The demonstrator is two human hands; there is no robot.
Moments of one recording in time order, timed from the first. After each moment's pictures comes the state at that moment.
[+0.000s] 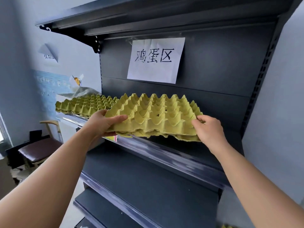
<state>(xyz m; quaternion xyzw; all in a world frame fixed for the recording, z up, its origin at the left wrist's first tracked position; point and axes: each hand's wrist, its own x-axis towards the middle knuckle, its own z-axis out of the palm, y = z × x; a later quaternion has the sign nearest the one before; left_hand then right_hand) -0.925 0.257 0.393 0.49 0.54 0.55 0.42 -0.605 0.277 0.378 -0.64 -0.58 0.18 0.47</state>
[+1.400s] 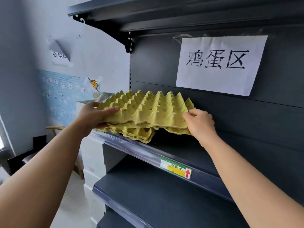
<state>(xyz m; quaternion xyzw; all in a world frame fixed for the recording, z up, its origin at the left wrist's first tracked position) -1.211 0.417 0.404 0.50 0.56 0.56 0.35 -0.890 0.419 0.403 -0.64 -0.58 0.17 0.47</state>
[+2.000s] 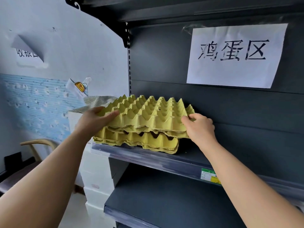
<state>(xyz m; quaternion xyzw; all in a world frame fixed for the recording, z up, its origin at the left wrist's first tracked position) -1.299 0.523 0.386 0.61 0.59 0.48 0.24 -1.000 0.441 0.394 -0.72 -0.51 0.14 0.45</state>
